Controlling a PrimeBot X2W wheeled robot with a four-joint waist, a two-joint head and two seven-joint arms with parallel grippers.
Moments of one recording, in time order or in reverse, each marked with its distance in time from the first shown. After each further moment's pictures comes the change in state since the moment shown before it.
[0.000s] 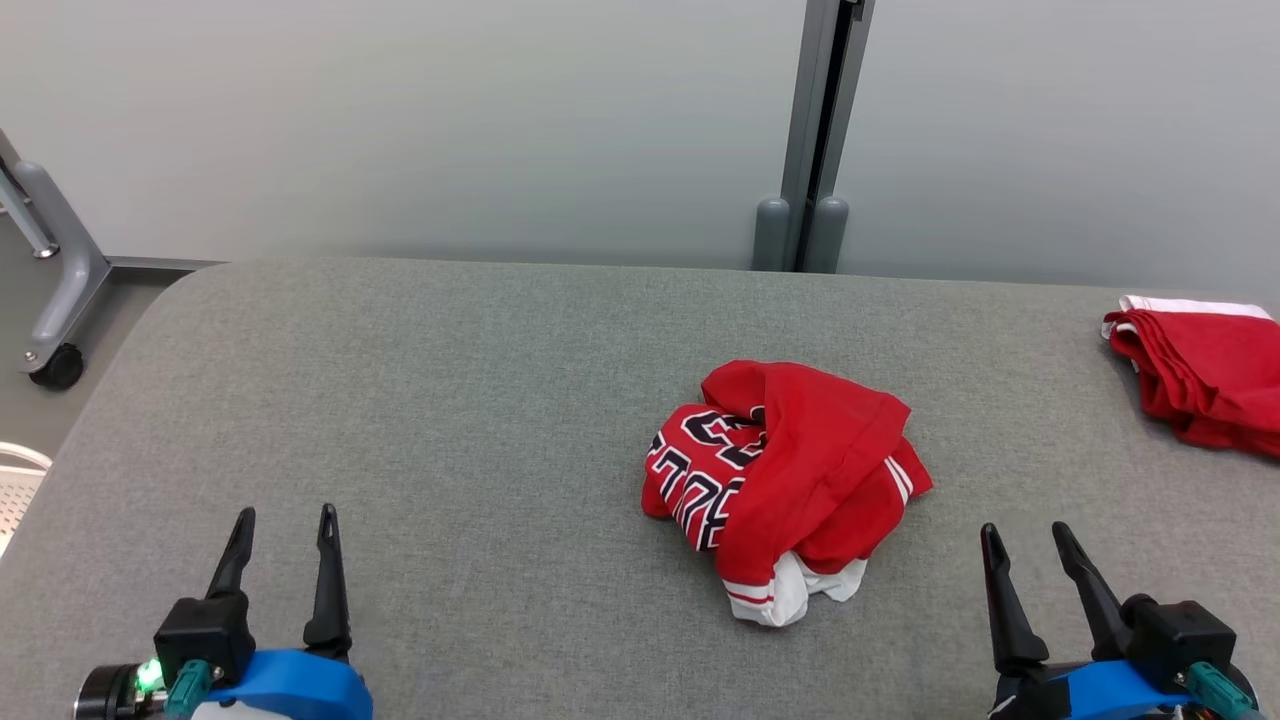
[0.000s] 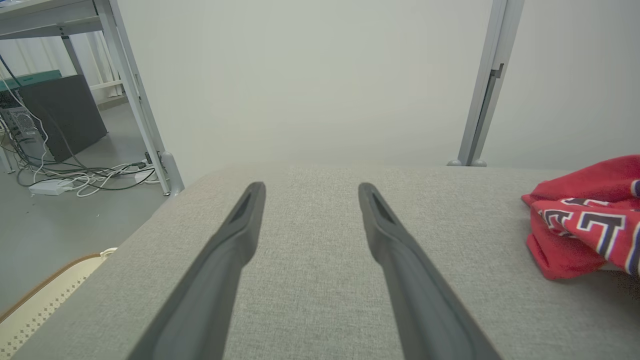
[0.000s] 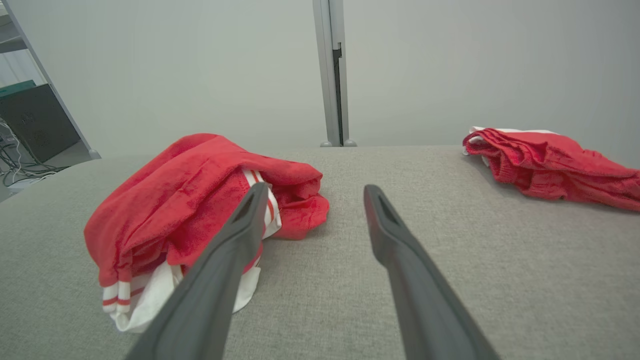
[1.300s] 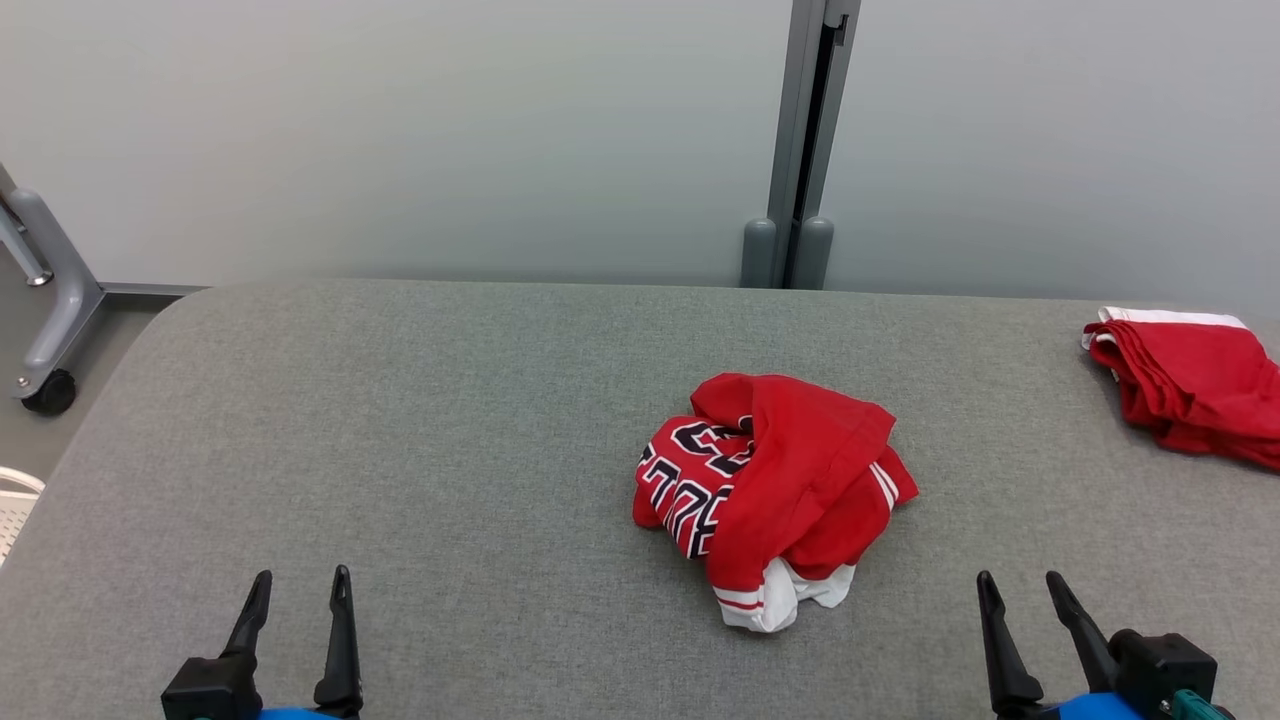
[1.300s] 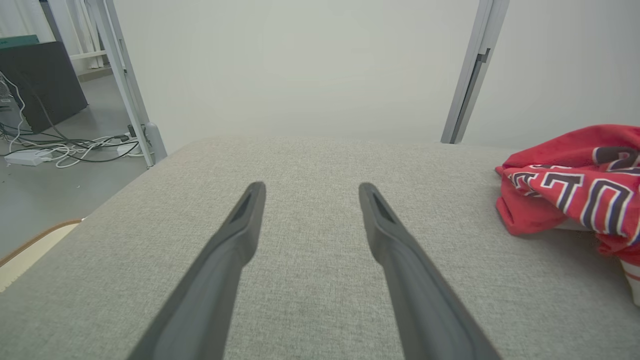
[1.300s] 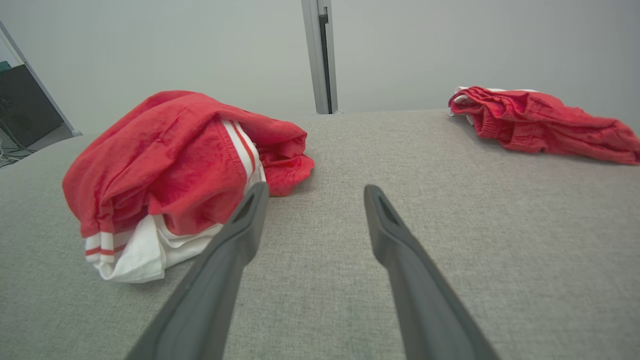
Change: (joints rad) left arm 0.113 -0.090 0.123 0.002 0.077 -0.111 0.000; right arm 0.022 0.000 -0.002 0.096 0.001 0.000 0.000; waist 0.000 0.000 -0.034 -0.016
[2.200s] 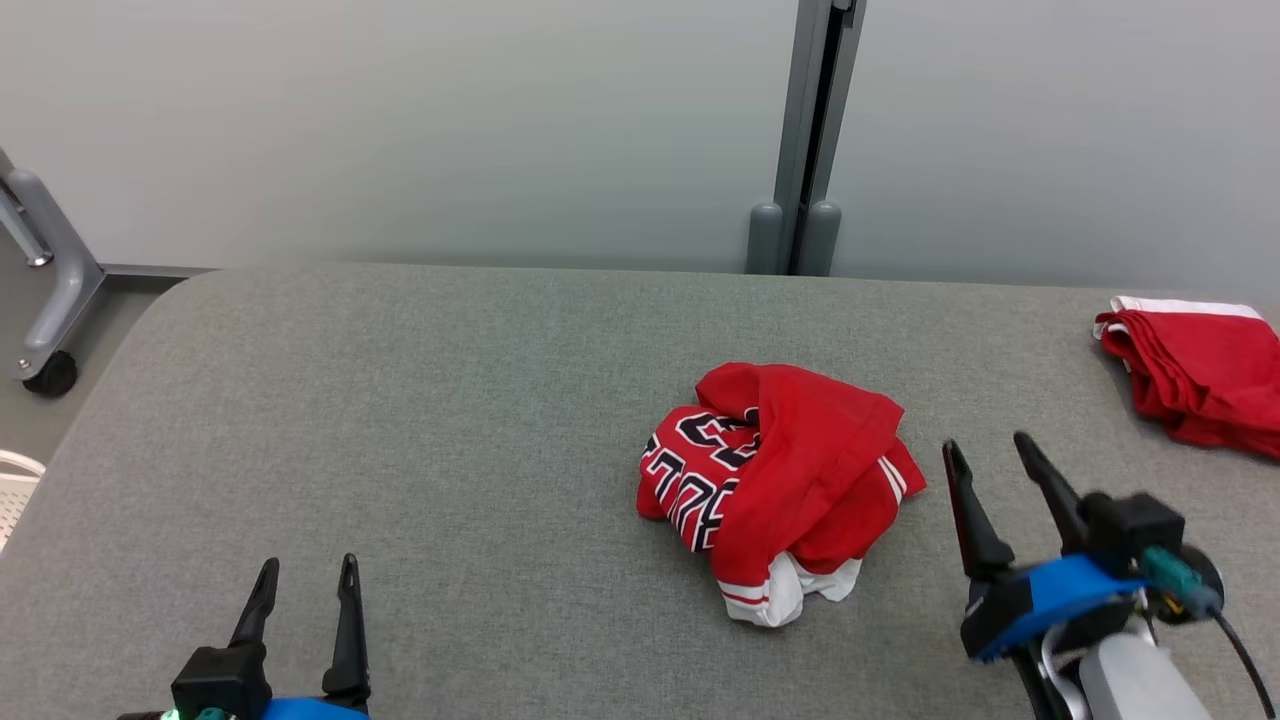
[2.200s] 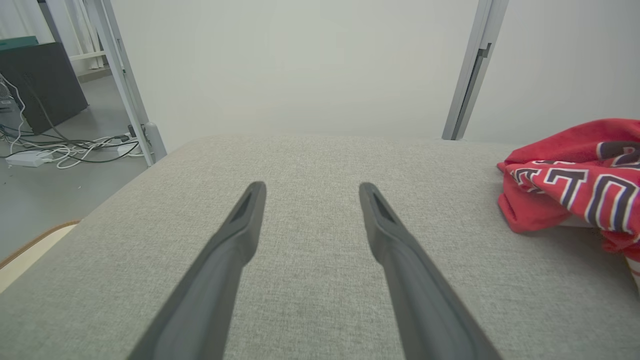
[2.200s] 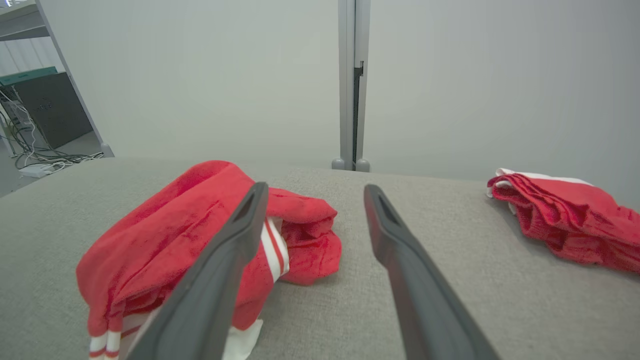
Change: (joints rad) left arm -0.008 -0.026 0.024 -0.004 0.046 -0.014 0.000; right arm -0.191 -0.046 0.078 0.047 -0.008 0.000 0.000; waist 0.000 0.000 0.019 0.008
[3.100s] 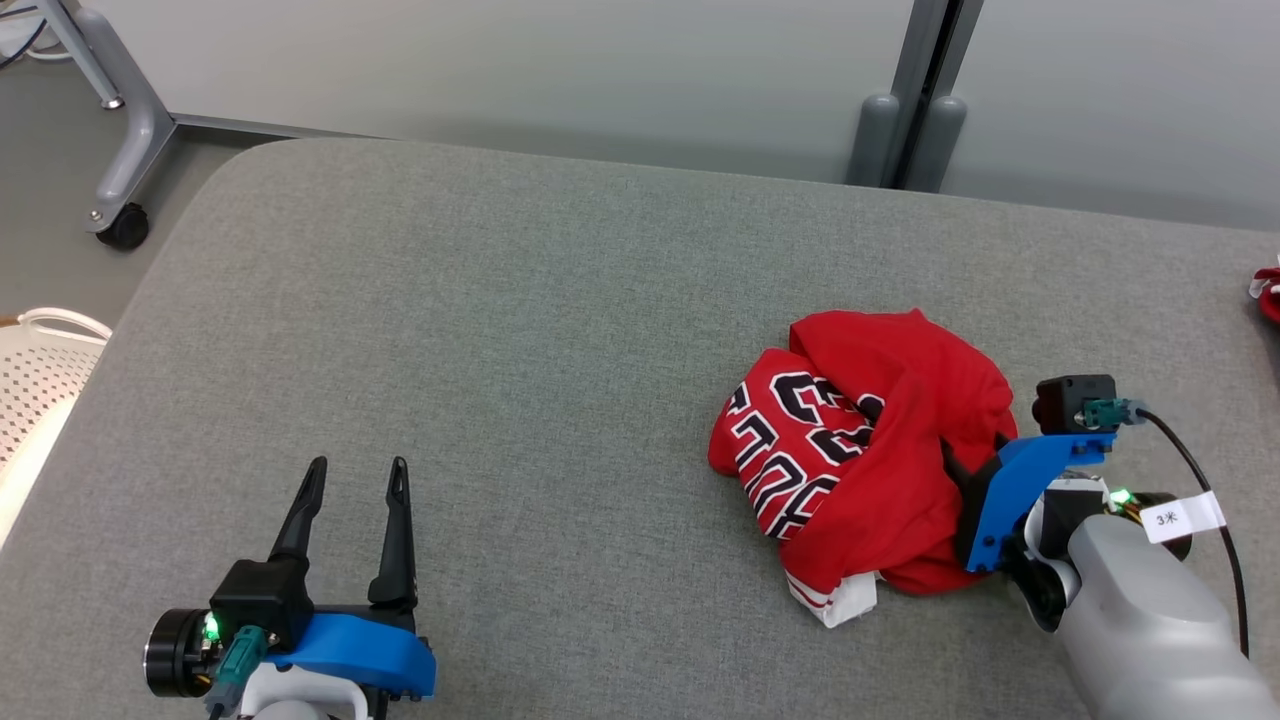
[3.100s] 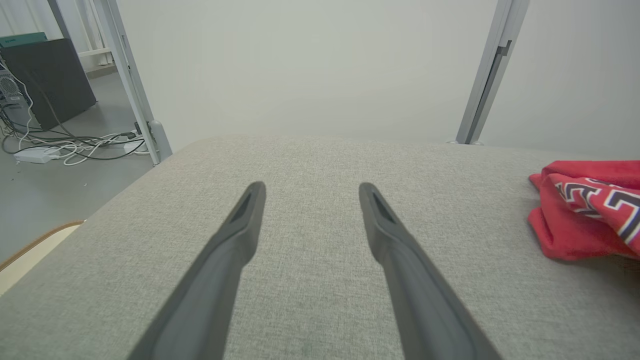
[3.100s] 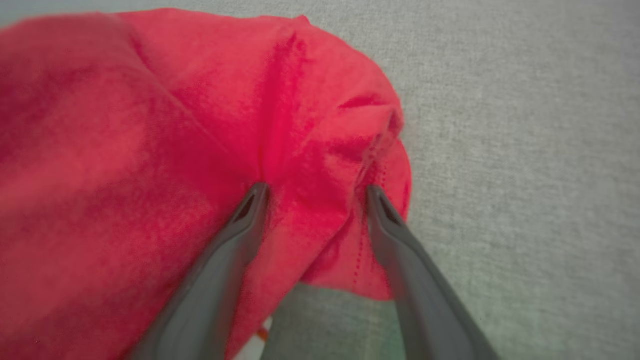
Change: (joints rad) left arm -0.129 -0.042 -0.049 -0.025 0.016 -0.012 0.000; right arm -0.514 -0.067 0.188 0.732 0.217 0.000 0.262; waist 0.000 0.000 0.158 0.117
